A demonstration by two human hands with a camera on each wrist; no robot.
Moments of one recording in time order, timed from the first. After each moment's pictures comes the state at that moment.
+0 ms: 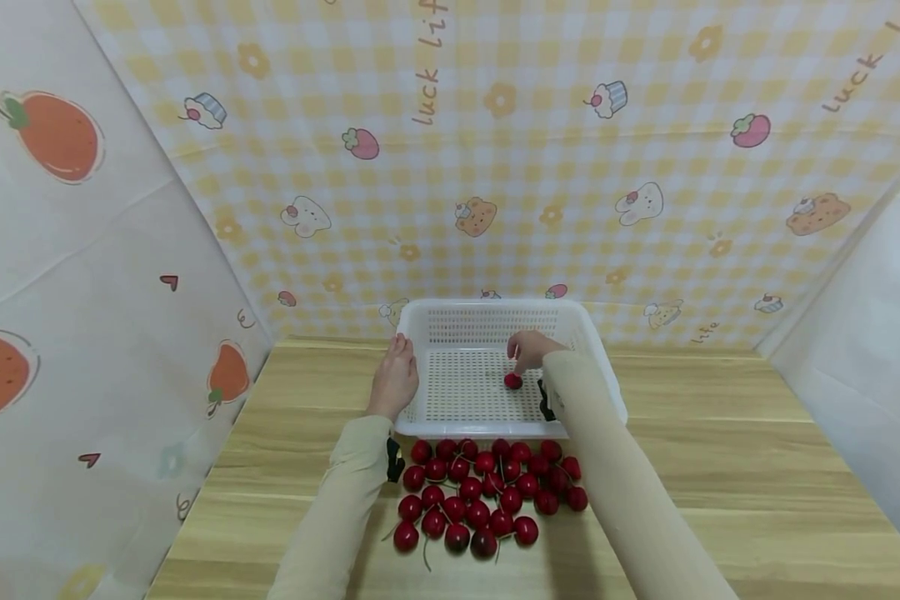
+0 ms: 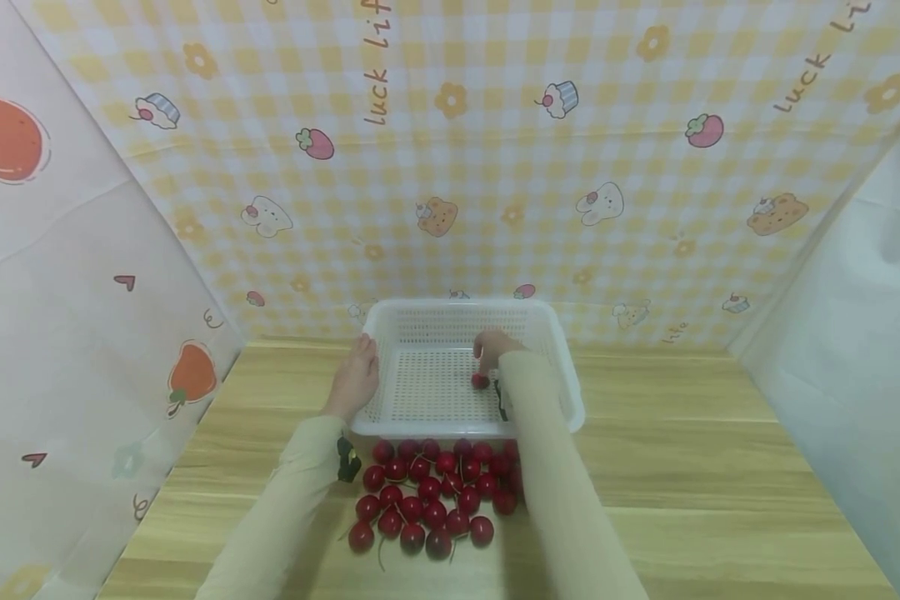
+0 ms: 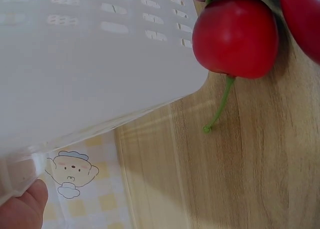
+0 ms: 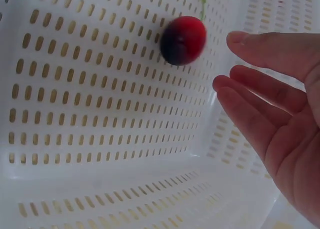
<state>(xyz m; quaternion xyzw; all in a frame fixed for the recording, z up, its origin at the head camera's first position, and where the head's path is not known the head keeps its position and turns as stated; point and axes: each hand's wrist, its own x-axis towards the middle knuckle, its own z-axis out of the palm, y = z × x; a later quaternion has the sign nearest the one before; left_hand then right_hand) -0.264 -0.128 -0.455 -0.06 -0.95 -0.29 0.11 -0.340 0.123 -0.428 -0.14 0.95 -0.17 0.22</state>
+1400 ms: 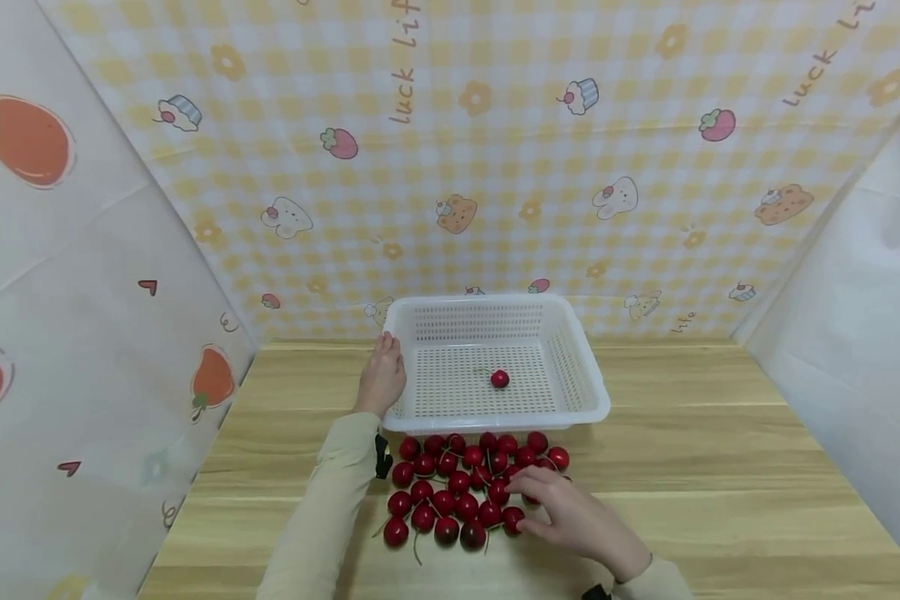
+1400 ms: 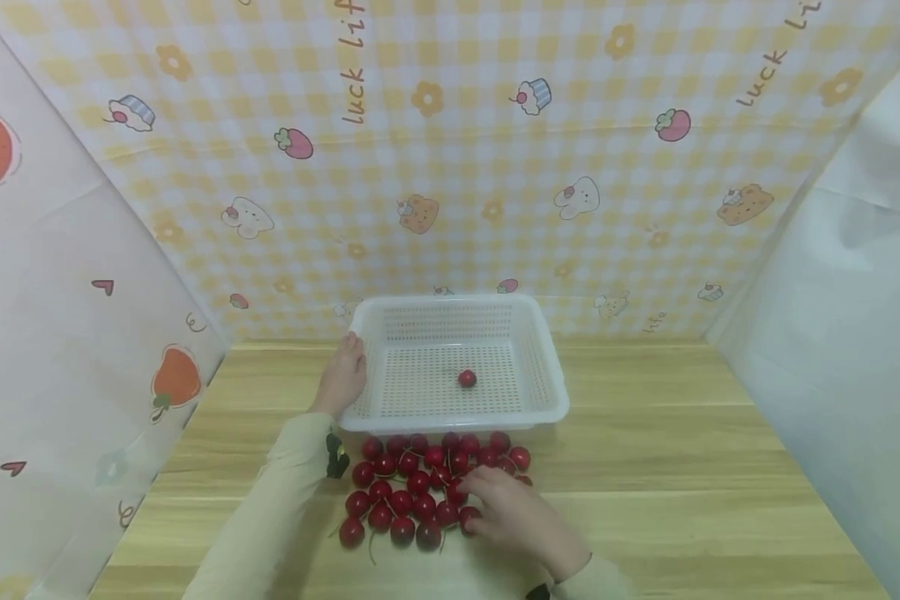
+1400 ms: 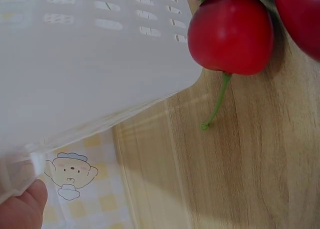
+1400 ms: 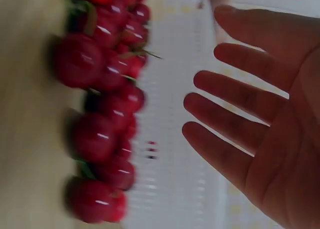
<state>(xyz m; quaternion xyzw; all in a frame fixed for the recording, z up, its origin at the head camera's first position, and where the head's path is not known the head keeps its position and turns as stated) -0.266 -0.127 -0.456 -0.06 -0.95 -0.27 0.10 -0.092 0.156 -0.430 -0.35 0.90 -0.25 0.05</state>
